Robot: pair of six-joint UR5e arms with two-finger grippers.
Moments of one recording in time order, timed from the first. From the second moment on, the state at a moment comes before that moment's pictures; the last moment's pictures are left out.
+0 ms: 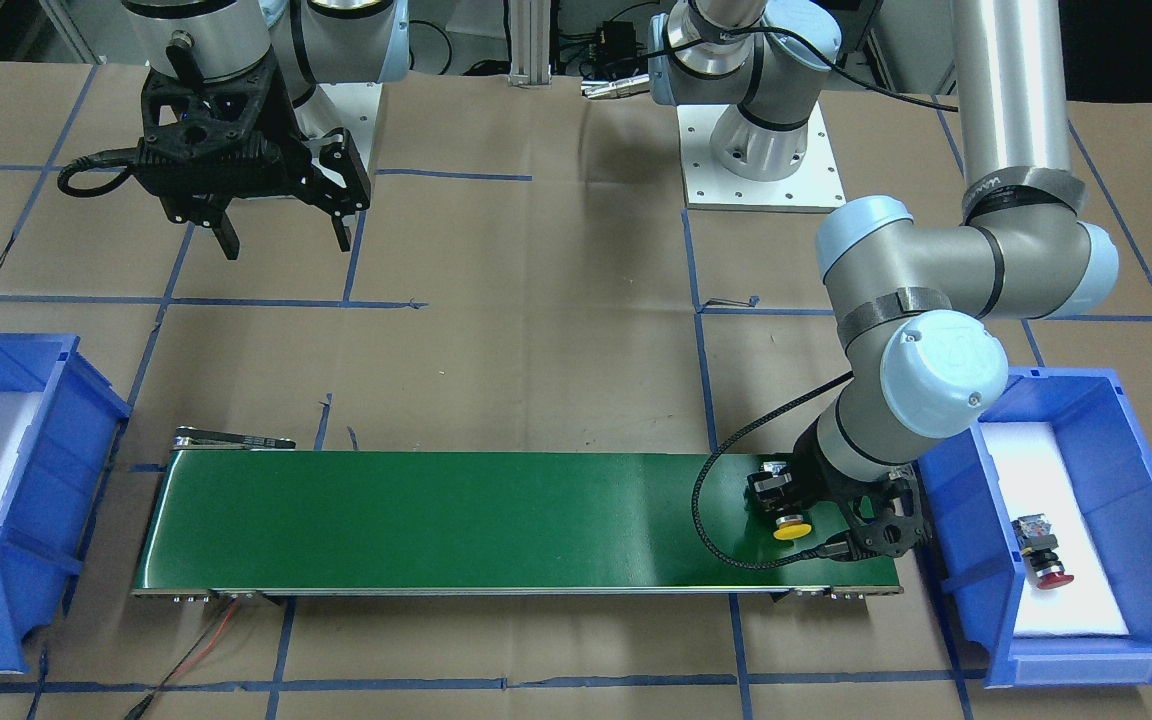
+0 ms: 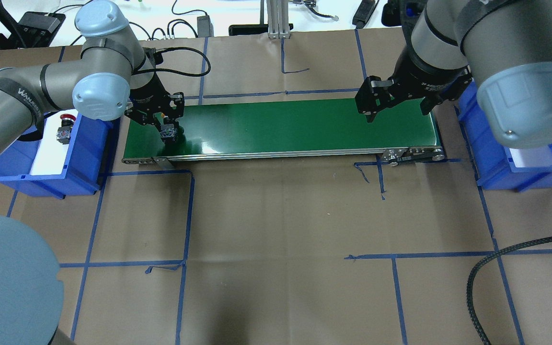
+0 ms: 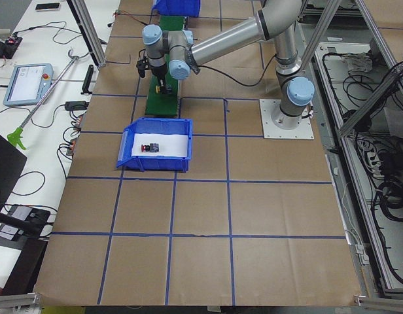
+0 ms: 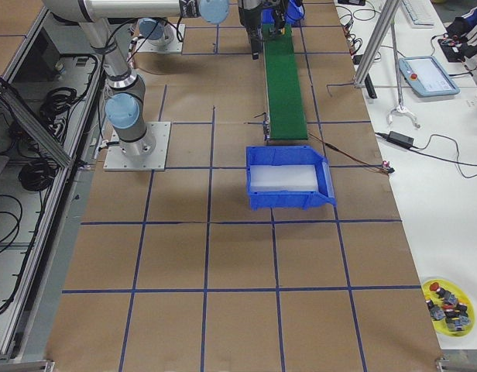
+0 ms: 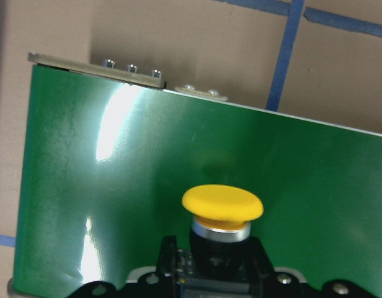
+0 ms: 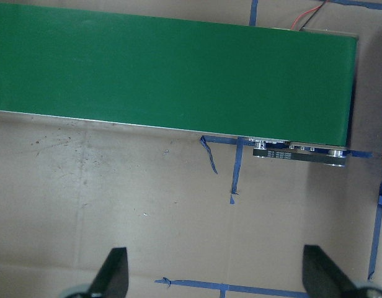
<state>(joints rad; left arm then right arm) -1.50 -2.01 -1.61 -1.12 1.56 -0.13 1.66 -1.64 1.68 -1.74 -1.55 -0.02</state>
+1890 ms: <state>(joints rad) -1.13 -1.94 -1.36 -1.39 1.57 0.40 1.66 -1.64 1.68 -1.74 -1.56 -0.02</state>
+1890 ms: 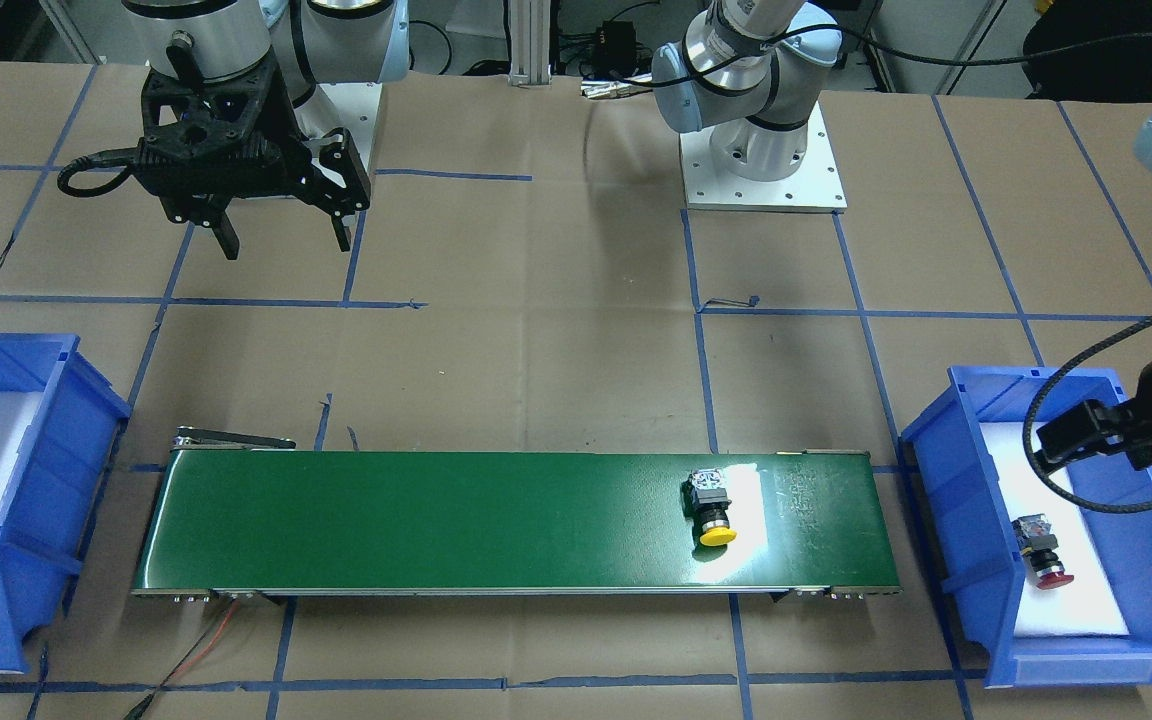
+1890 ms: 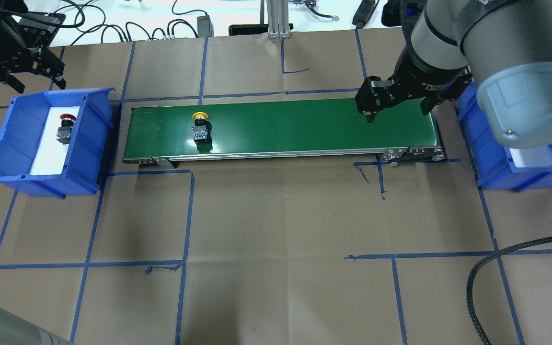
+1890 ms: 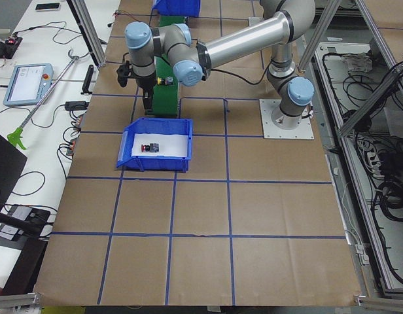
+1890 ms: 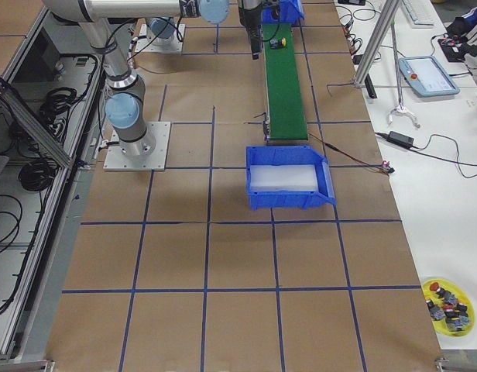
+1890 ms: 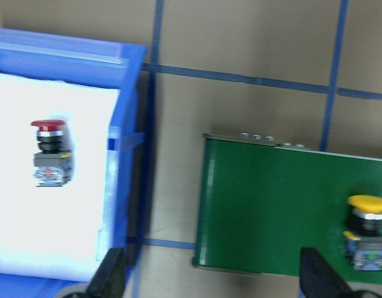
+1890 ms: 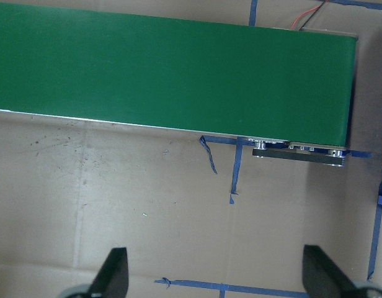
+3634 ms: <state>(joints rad) -1.06 -2.17 -1.52 -0.95 1.56 0.48 1.66 -1.64 1.67 -1.74 -1.56 -0.02</state>
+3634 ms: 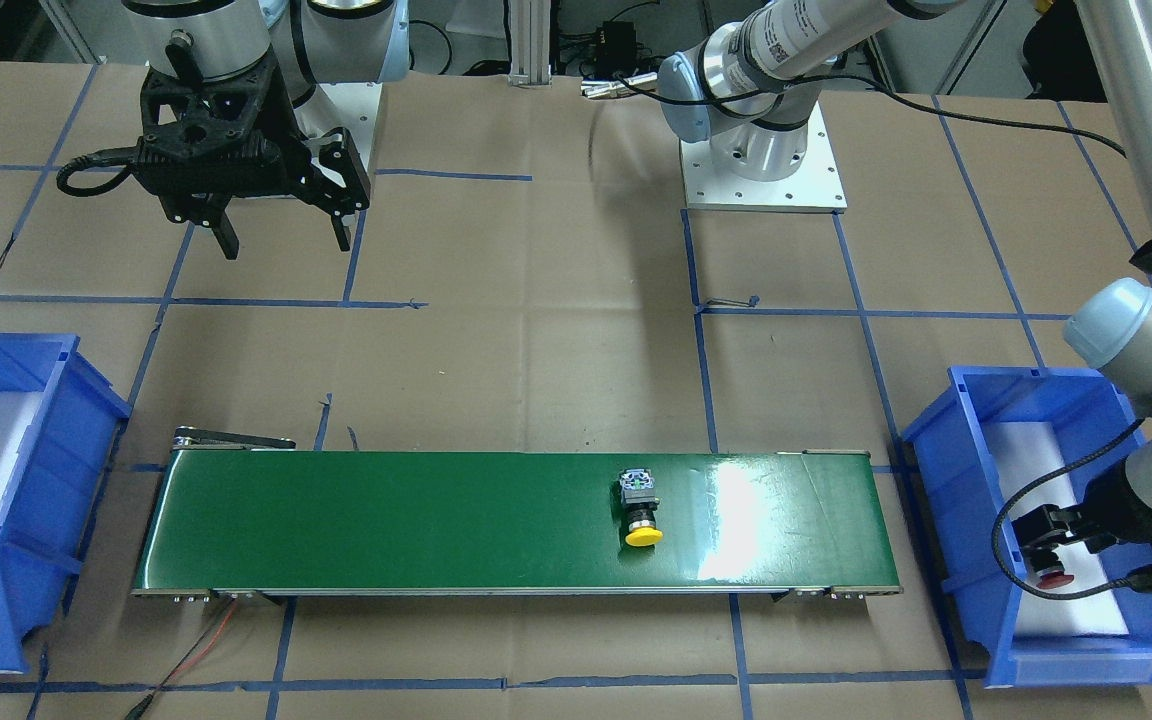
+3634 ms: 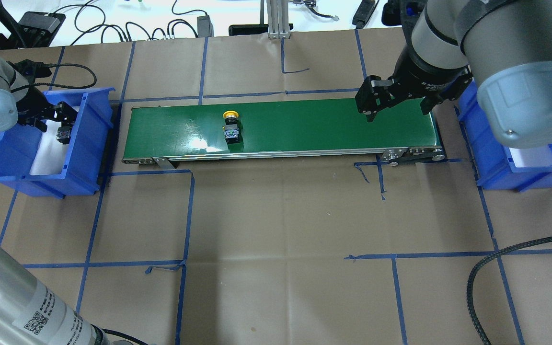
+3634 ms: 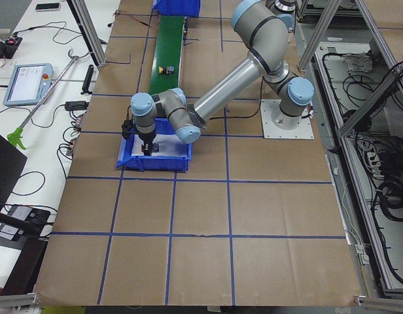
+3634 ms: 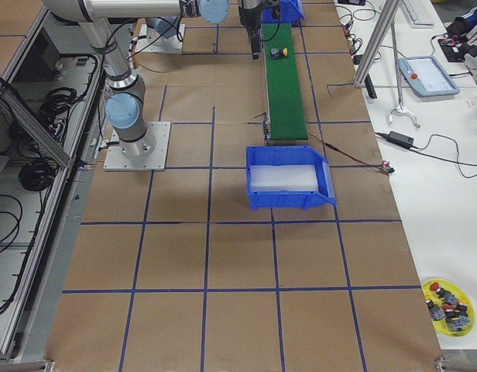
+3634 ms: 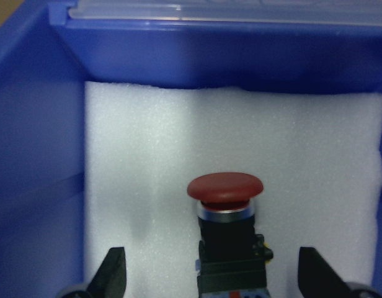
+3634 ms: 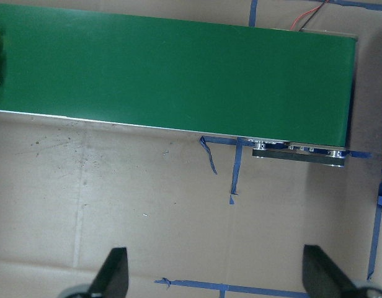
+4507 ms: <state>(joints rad) -1.06 -2.12 -1.48 -1.04 1.53 0.48 1.66 -1.64 1.67 -1.74 -1.56 -0.02</state>
